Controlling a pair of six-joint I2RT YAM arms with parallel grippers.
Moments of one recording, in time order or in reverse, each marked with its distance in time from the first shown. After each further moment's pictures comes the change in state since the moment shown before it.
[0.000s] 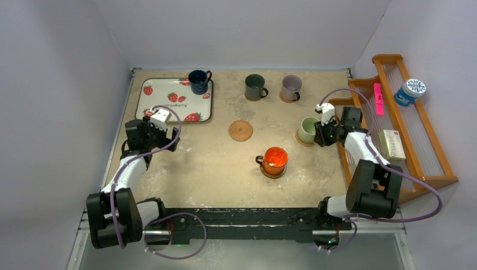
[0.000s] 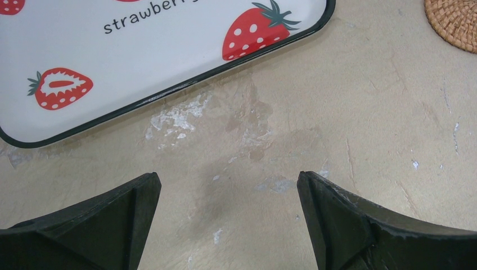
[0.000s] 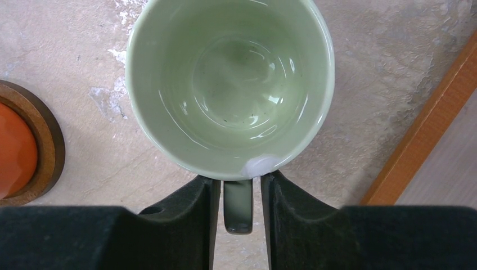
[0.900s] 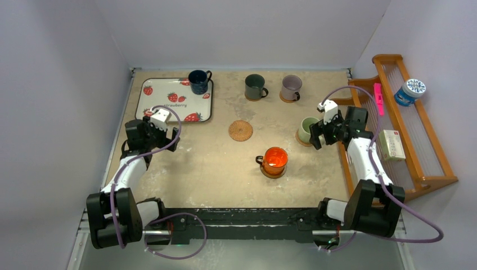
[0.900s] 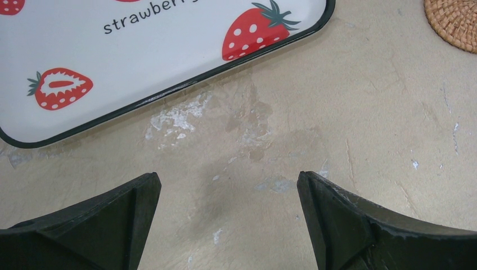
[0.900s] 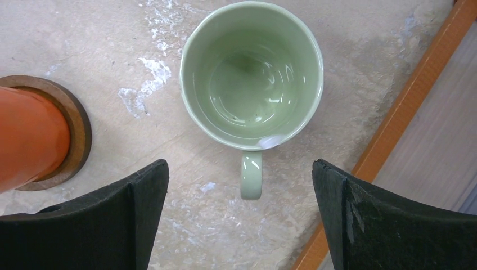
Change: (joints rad) left arm 0.000 0.000 0.000 0.000 0.002 0.000; right arm -0.001 -0.144 0.009 -0.064 -0.028 -0.028
